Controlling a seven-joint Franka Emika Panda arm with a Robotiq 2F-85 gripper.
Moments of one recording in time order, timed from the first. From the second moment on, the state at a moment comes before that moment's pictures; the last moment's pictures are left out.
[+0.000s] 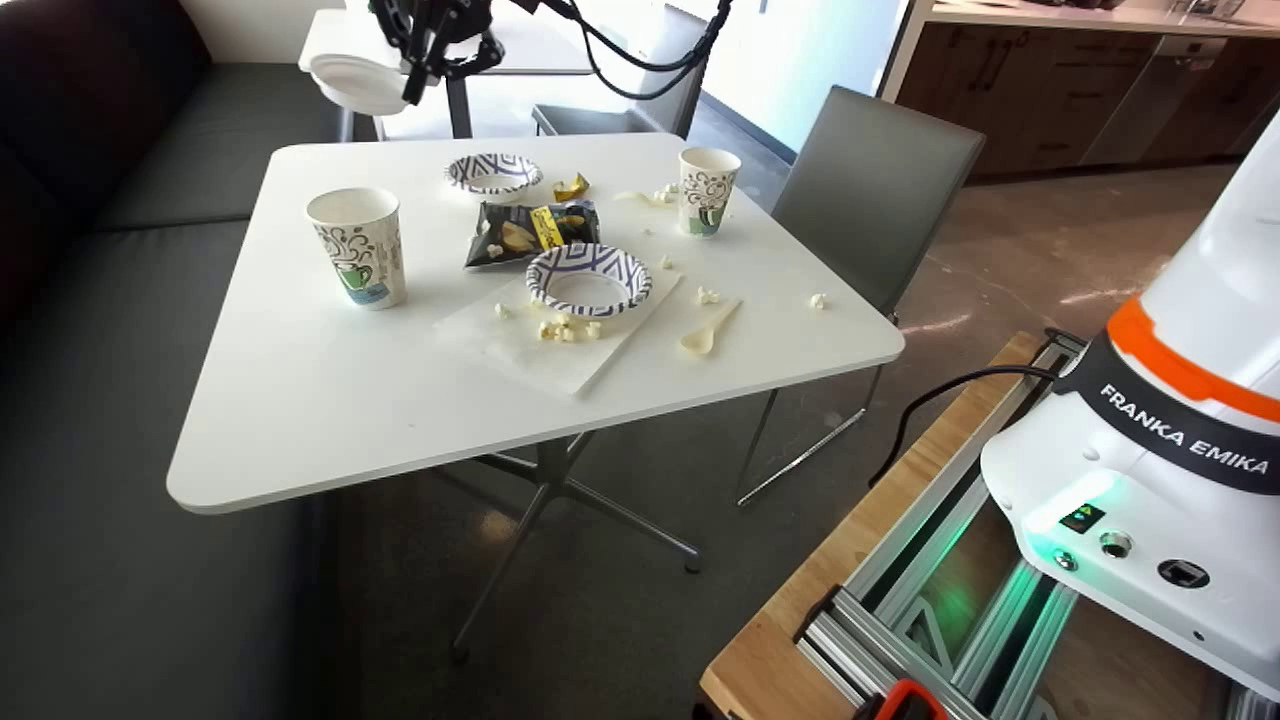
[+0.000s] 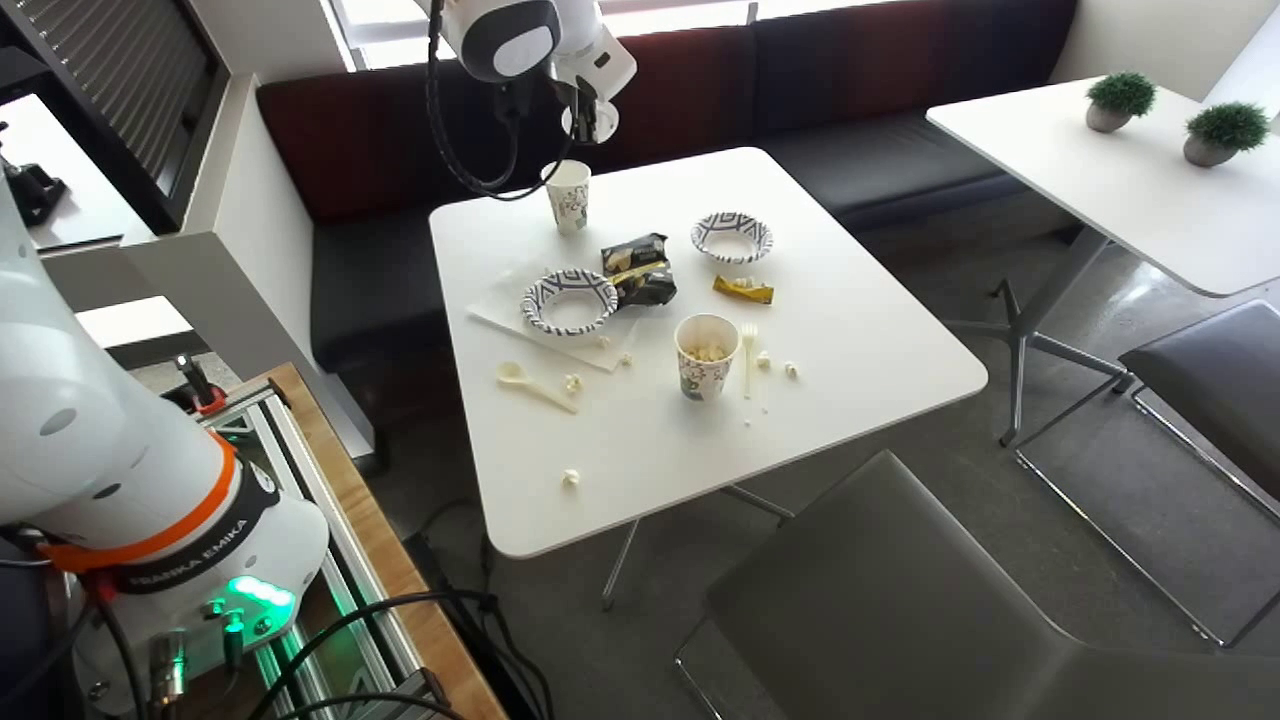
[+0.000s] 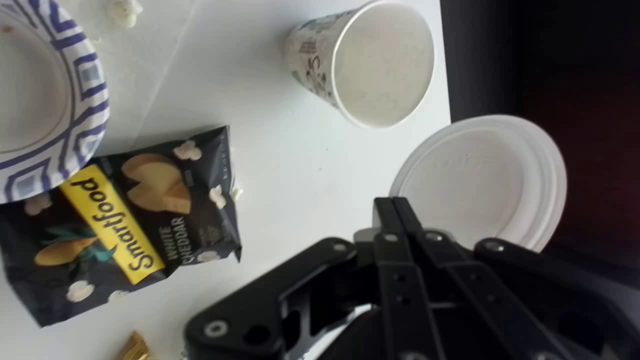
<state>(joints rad) 0.17 0.28 0.17 -2.11 0.47 2.81 0.56</state>
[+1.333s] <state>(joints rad) 0.05 0.03 -0.04 -2.49 0.12 2.54 0.95</state>
